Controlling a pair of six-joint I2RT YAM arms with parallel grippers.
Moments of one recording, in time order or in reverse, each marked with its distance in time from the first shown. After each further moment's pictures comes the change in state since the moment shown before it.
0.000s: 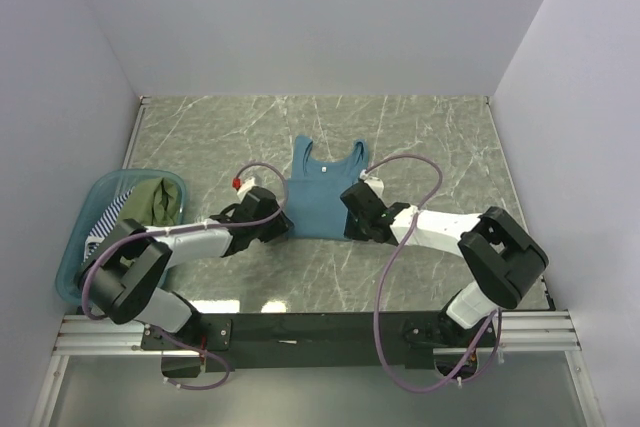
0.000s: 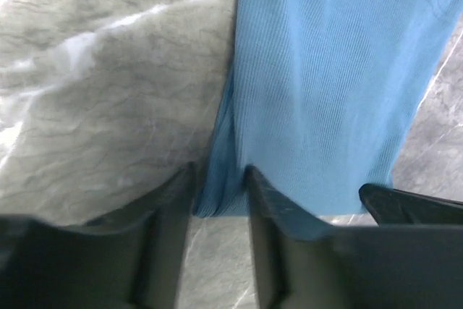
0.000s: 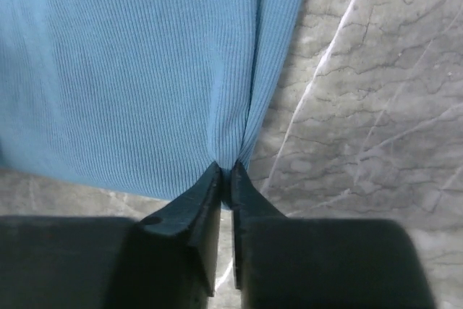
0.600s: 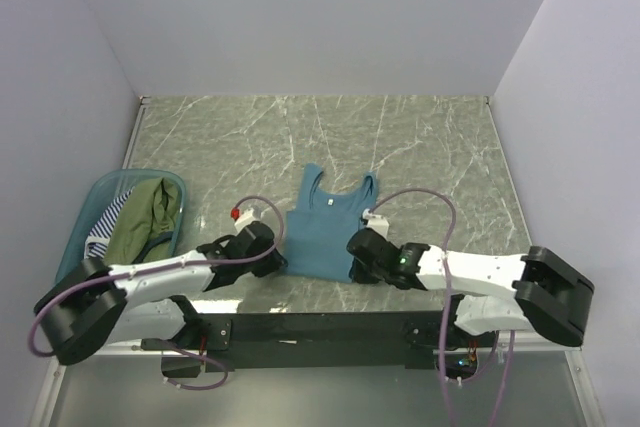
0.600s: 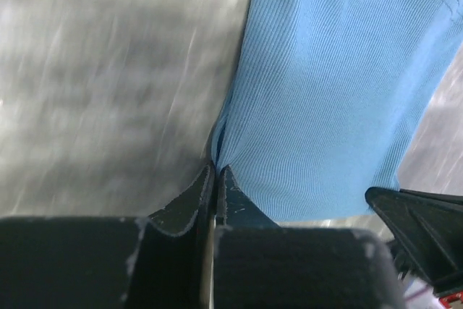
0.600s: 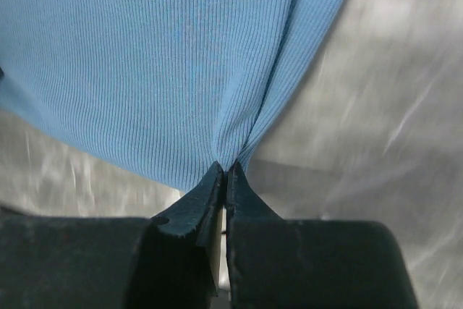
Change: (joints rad) left arm -0.200 -0.247 -0.177 -0.130 -0.029 -0.128; right arm 0.245 -0.311 -0.253 -0.071 0.008 0.131
